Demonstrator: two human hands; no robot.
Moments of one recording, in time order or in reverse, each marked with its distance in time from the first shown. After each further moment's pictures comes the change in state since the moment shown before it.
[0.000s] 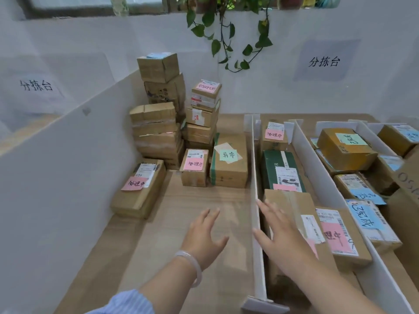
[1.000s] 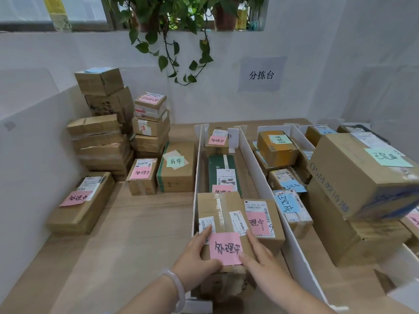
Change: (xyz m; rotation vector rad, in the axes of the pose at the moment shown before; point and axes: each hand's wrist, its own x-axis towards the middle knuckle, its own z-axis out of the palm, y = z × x) left_hand -0.045 0.108 0.084 -0.395 -0.307 -0.049; right_hand -0.088 0.103 -0.045 0.520 -0.141 0.319
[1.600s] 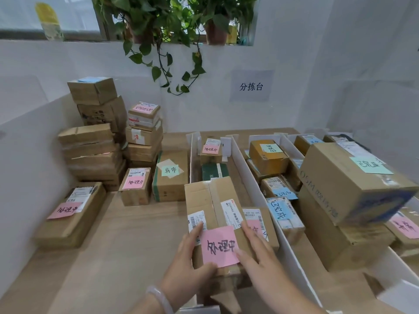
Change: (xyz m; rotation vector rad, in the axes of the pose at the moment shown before) left_hand -0.029 0.022 -0.017 -0.112 0.110 0.209; right_hand -0.020 -0.027 0.004 0.059 0.160 -0.180
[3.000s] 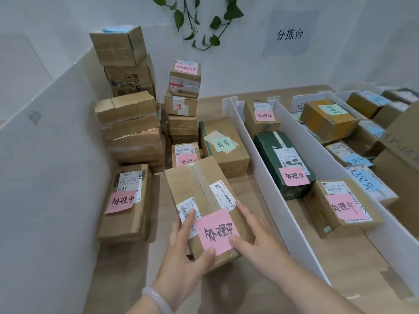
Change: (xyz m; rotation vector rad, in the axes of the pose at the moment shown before) left_hand 0.020 -0.138 -0.240 0.020 0.055 0.022; right_hand 0.089 -0.076 0.245 -0.053 -0.011 0.014
